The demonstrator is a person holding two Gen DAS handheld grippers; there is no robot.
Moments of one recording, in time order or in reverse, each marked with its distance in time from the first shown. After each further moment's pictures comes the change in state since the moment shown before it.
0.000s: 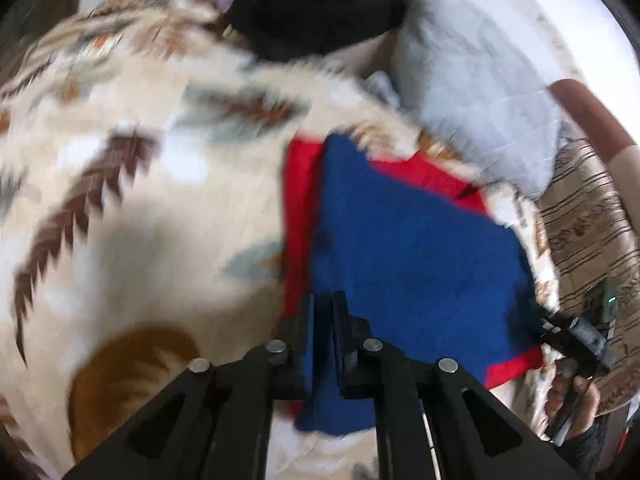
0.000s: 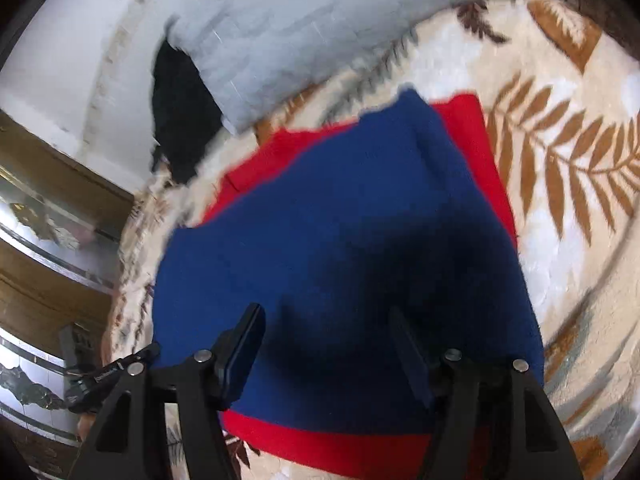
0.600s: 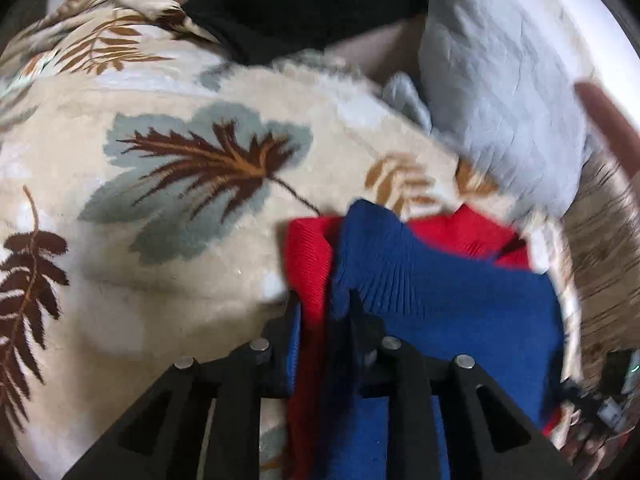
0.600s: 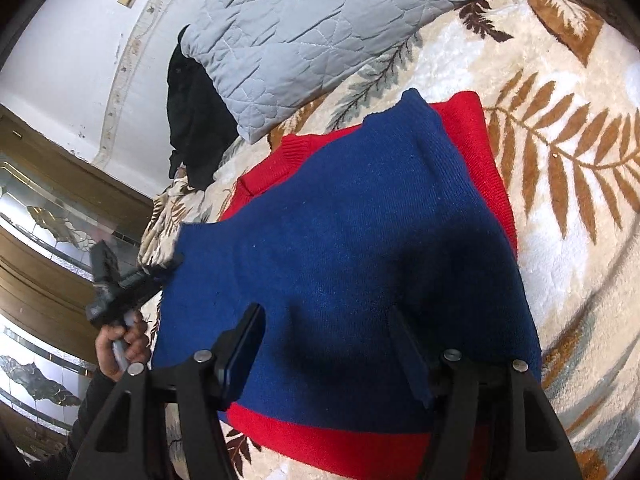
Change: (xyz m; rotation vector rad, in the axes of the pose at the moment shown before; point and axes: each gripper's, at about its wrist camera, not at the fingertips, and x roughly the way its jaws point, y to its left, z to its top) left arm 0.103 0.011 0.080 0.001 0.039 -0.019; right arm 0.000 -0.011 -0.003 0.017 -0.021 0.077
